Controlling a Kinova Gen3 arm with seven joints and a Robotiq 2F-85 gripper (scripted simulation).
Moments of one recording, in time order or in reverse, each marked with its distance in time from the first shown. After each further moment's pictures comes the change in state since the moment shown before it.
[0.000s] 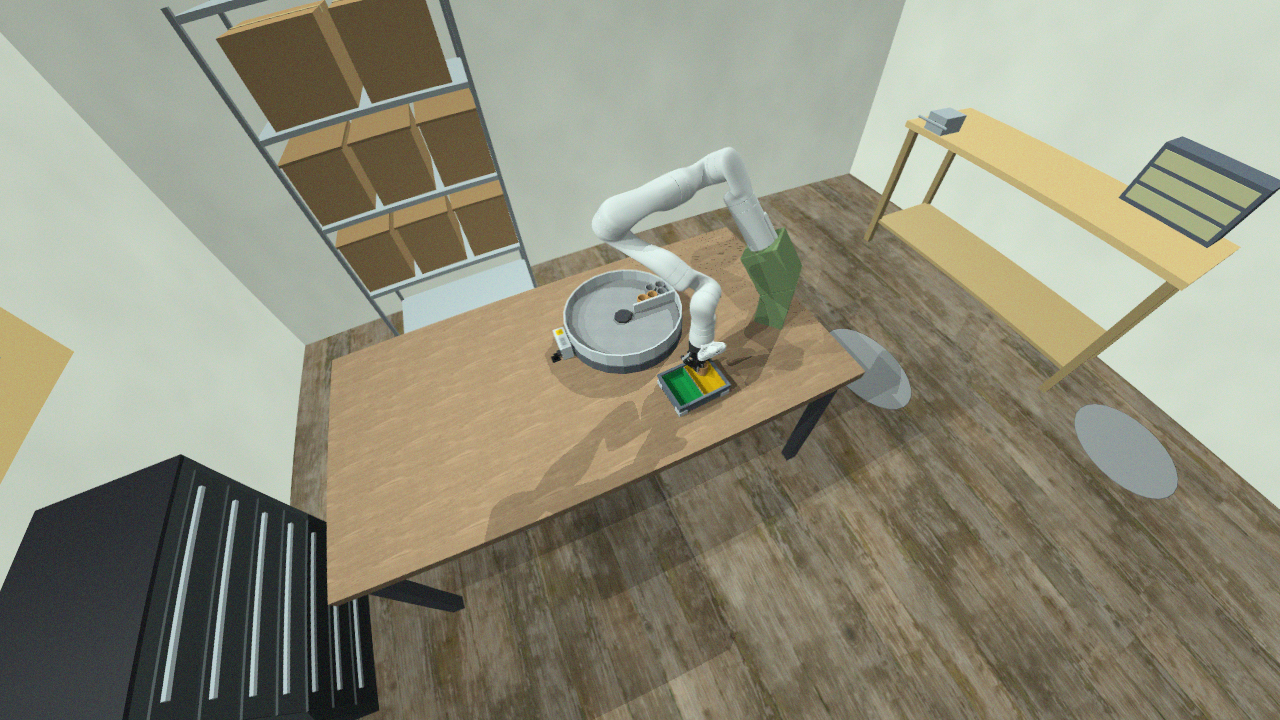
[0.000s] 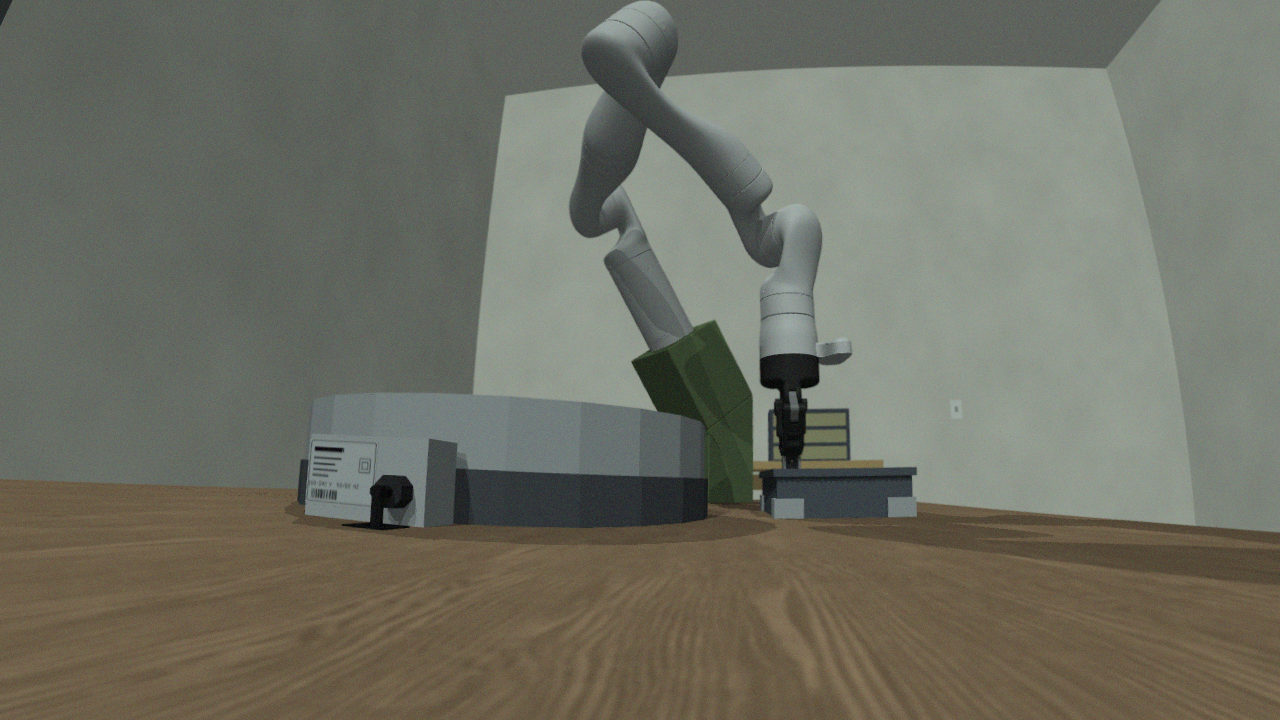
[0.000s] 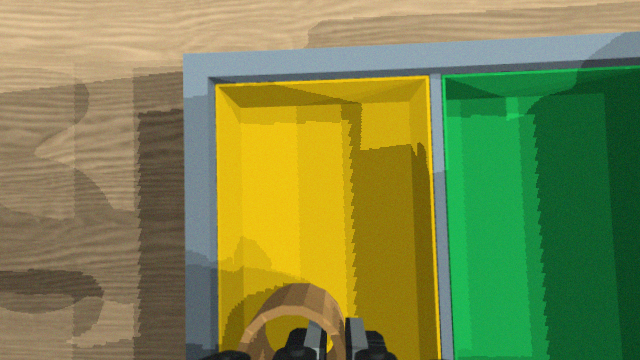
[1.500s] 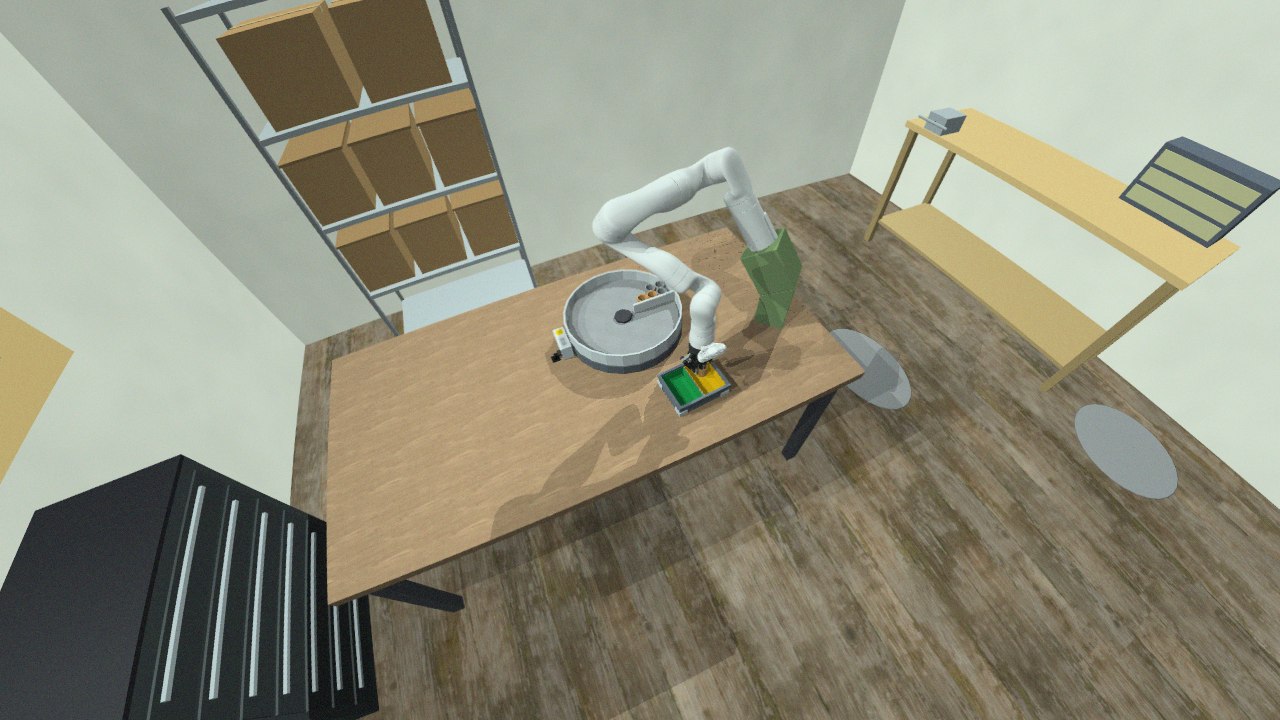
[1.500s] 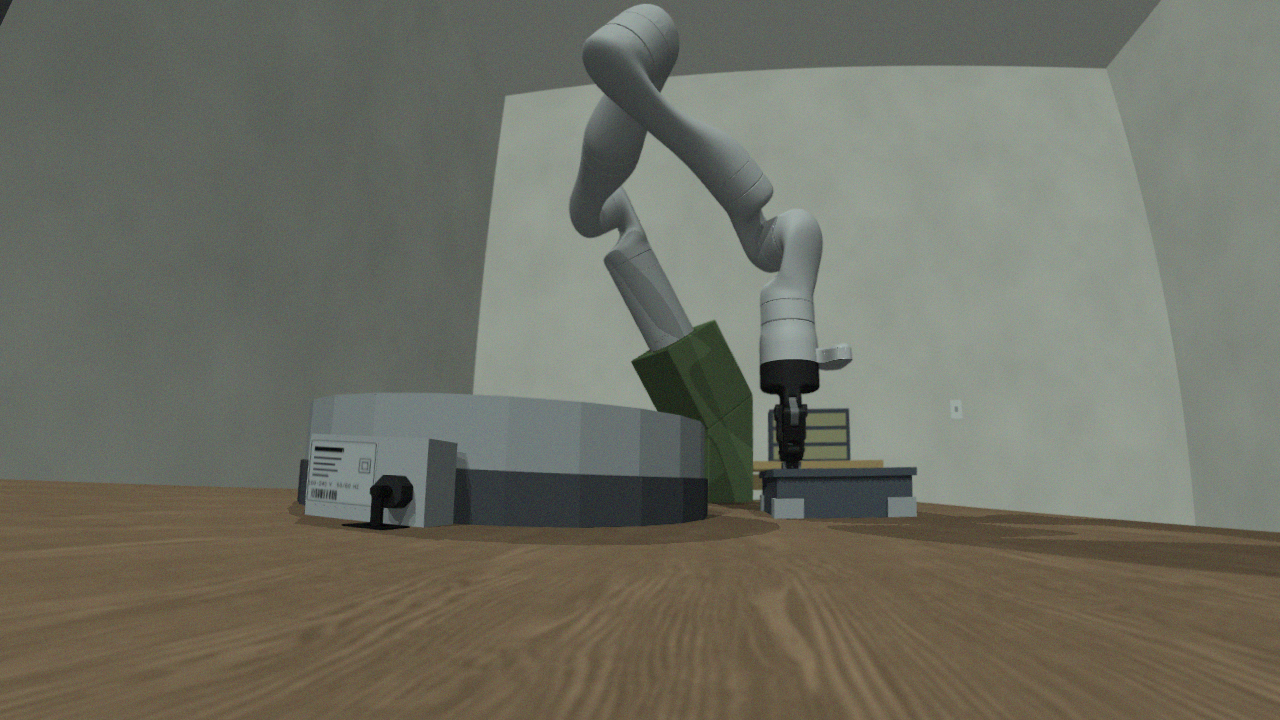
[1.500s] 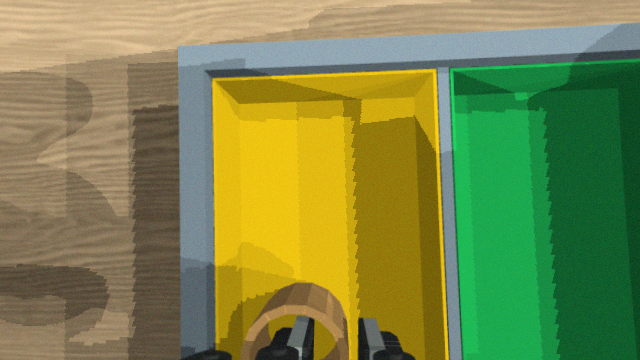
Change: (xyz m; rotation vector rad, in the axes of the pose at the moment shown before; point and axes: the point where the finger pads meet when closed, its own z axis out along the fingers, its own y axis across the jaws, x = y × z) arm 0.000 -0.001 0.007 0.002 -0.001 0.000
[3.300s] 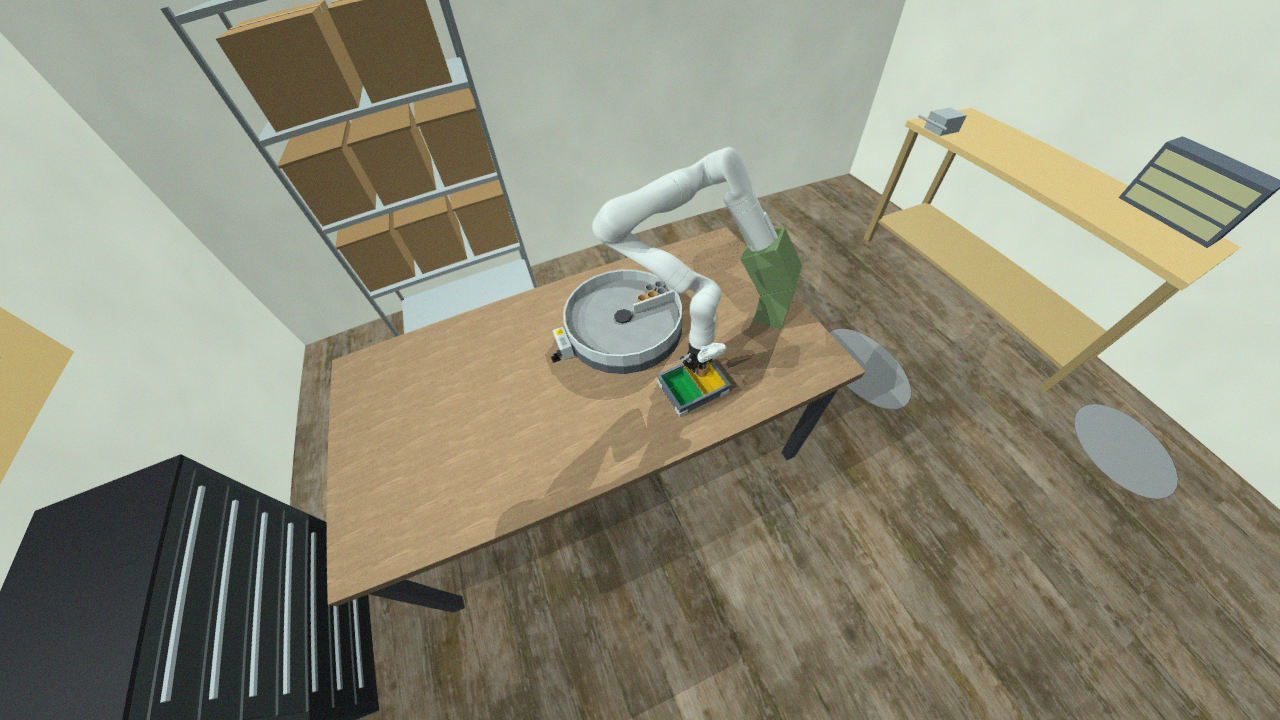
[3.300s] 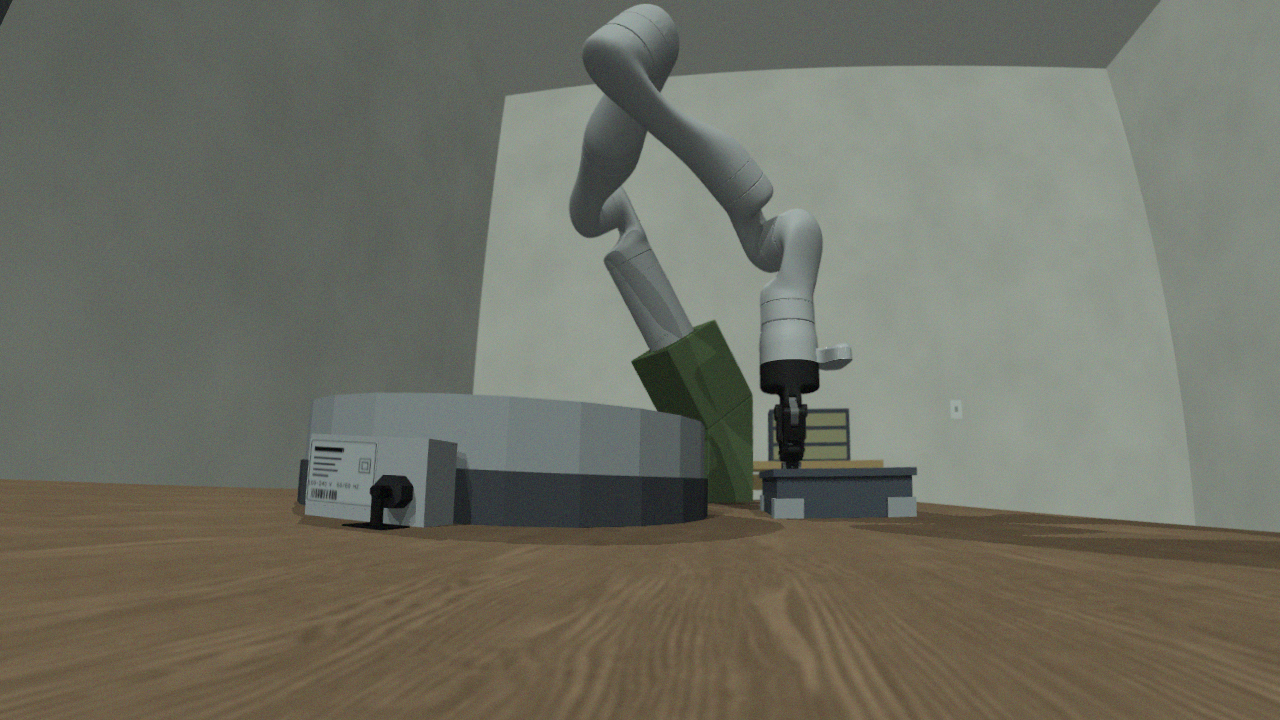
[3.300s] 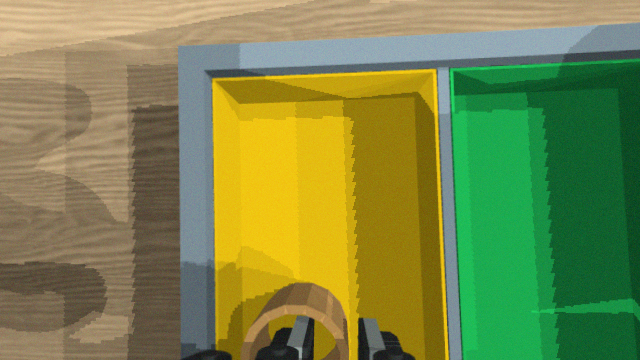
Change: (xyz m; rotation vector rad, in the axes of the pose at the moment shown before) arm 0.000 0.000 0.000 0.000 0.000 0.000
